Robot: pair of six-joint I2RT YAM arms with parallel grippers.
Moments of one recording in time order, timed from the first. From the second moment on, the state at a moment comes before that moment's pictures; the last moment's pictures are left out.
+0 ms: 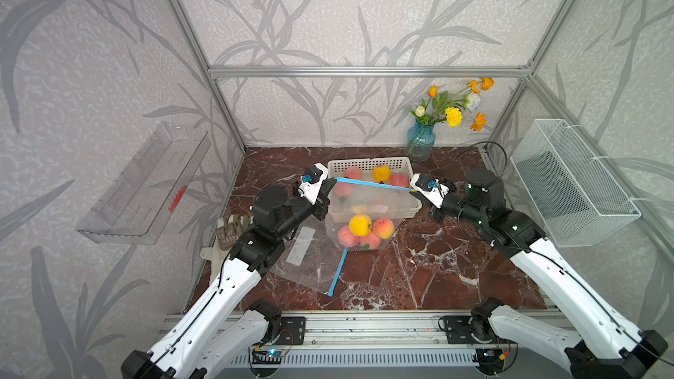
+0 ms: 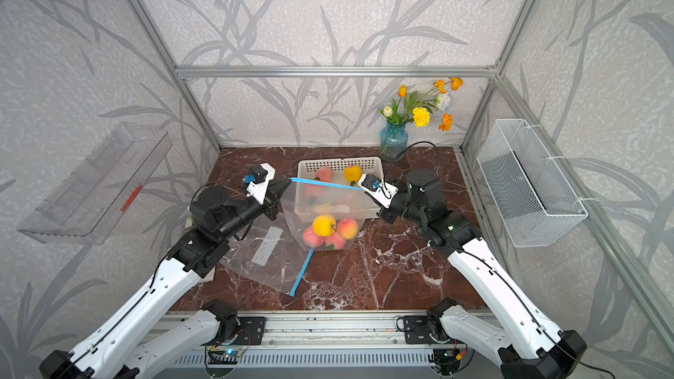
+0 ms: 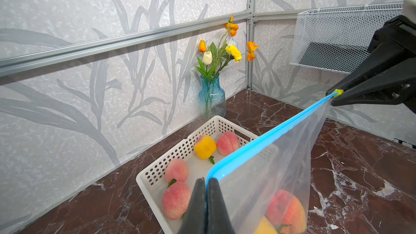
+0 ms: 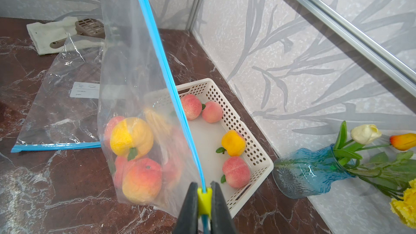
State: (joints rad) left arm -0.45 0.88 0.85 -0.04 0.22 0.13; right arm 0.49 1.01 1.09 -0.50 -0.28 -0.54
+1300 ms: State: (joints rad) left arm -0.14 1.42 1.32 -0.02 -0.20 0.01; right arm 0.47 0.97 0.88 -0.33 -0.40 0.13
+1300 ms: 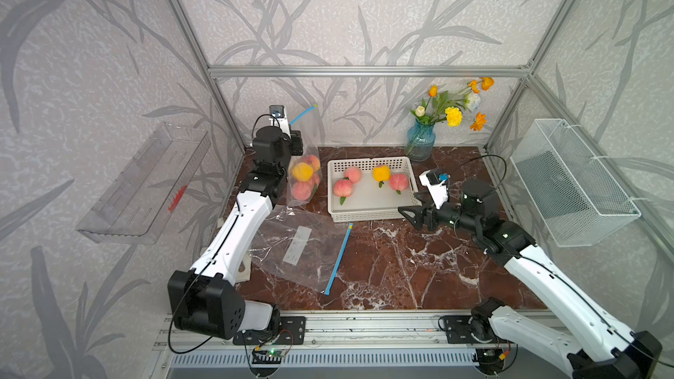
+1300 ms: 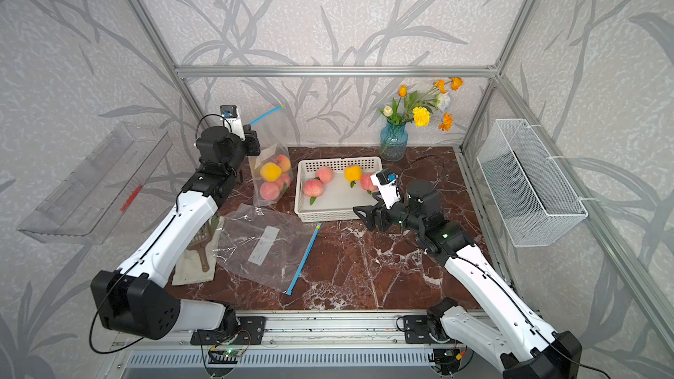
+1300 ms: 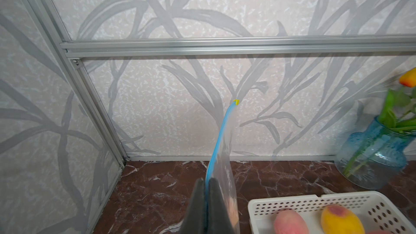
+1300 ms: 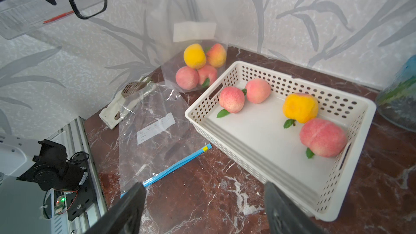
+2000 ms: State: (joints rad) left arm -0.02 1.45 1.36 -0.28 -0.45 -0.15; right arm 0.47 1.01 0.74 -0.19 -0.27 0.52
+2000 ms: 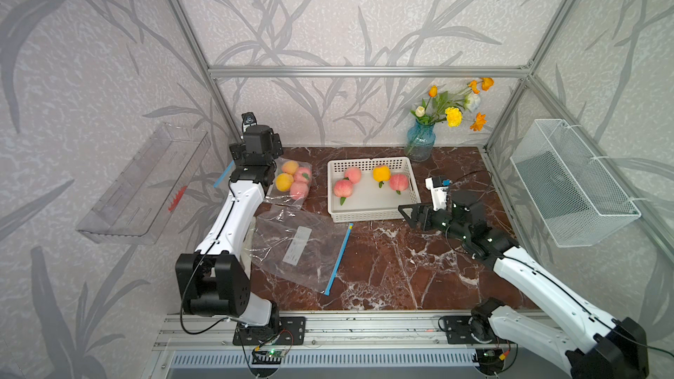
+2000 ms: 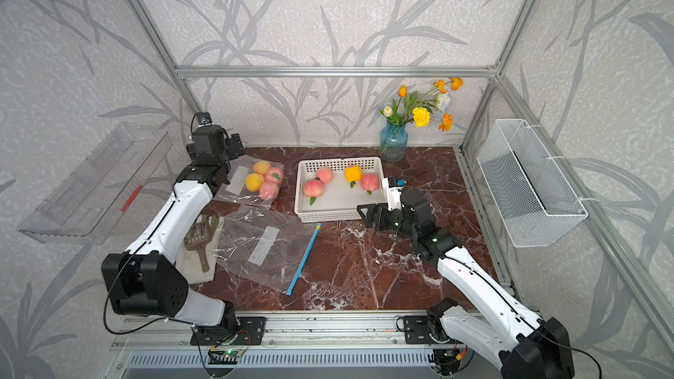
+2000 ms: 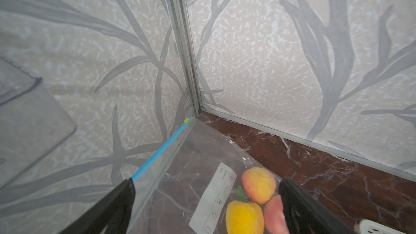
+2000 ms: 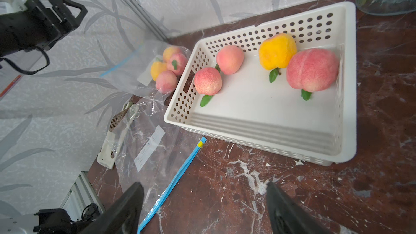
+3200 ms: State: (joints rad) left arm -0.83 1.52 0.92 -0.71 -0.31 -0.51; right arm 0.47 1.12 0.56 -0.14 -0.20 0.82
